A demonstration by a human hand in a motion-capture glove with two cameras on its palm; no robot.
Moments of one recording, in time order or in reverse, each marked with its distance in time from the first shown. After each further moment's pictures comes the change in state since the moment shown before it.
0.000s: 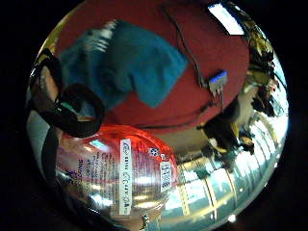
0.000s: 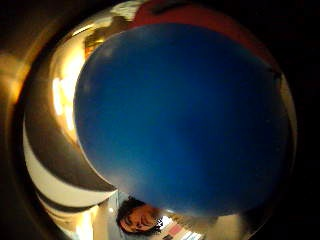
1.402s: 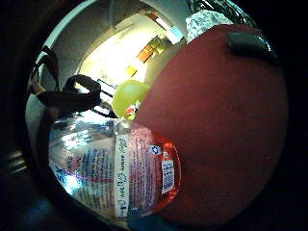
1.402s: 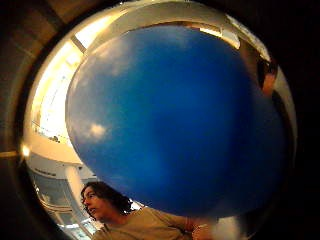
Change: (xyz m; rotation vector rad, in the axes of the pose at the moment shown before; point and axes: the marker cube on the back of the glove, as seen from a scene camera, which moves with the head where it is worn) arm -0.123 -0.220 0.080 0.545 -0.744 -0.699
